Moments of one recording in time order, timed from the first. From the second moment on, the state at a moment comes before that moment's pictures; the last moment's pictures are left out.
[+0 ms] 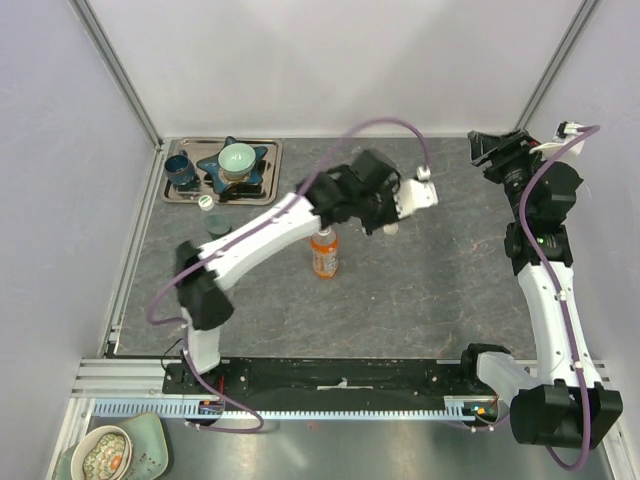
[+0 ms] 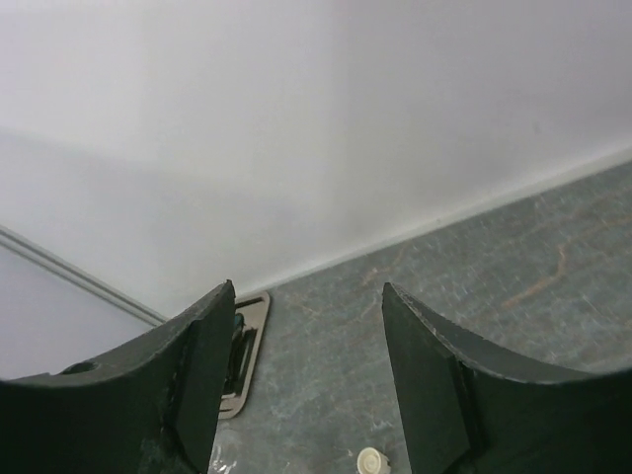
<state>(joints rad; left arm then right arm) -0.96 1.96 1.93 -0.78 0.16 0.51 -0.10 1.03 1.02 0.08 -0.16 0.67</state>
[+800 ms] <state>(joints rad) -0.48 1.20 1.44 -0.13 1.02 -0.52 0.43 0.95 1.00 0.62 -0.95 0.49</state>
